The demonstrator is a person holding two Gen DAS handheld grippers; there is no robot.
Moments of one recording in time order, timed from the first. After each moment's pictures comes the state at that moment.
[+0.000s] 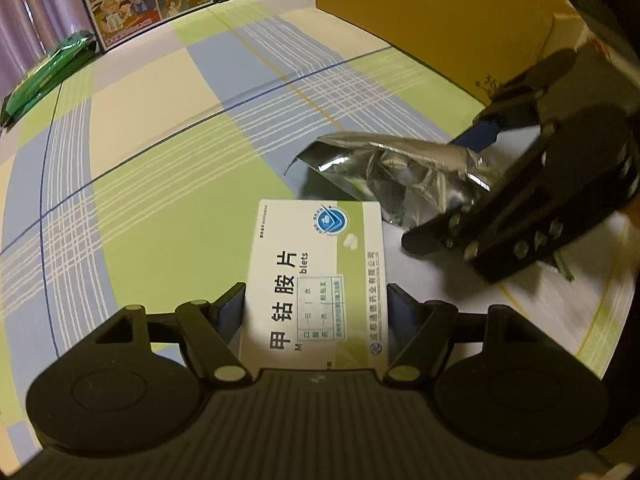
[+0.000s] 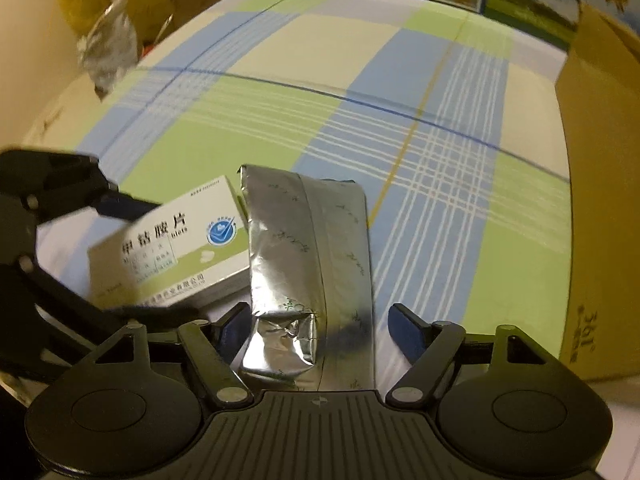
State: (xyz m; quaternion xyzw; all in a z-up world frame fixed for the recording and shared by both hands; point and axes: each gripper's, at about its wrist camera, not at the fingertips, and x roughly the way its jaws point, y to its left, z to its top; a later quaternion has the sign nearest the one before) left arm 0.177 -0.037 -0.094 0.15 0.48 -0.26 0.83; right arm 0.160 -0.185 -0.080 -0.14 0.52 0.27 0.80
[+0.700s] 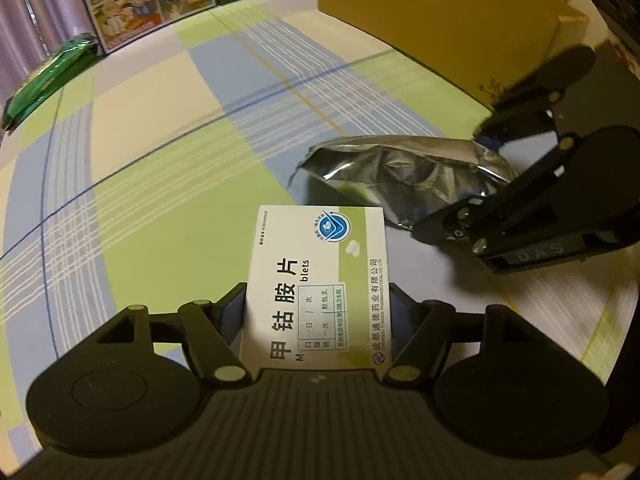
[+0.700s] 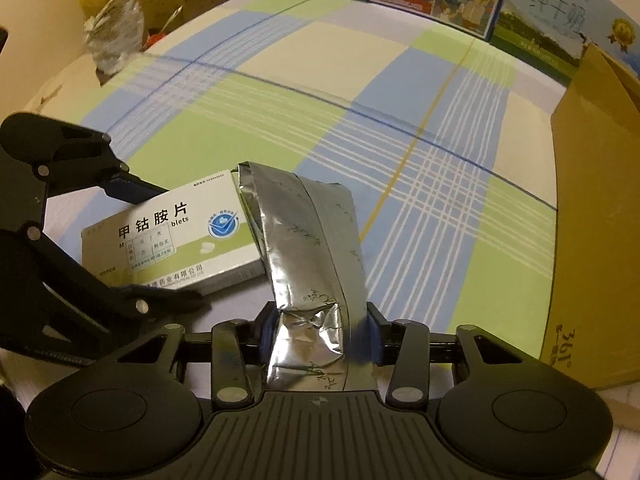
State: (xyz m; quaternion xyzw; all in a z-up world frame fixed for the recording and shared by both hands) left arm 0.178 -0.037 -0.091 0.16 0.47 -0.25 0.83; right arm 0.154 -0.185 -0.074 -0.15 0.49 0.27 0.81
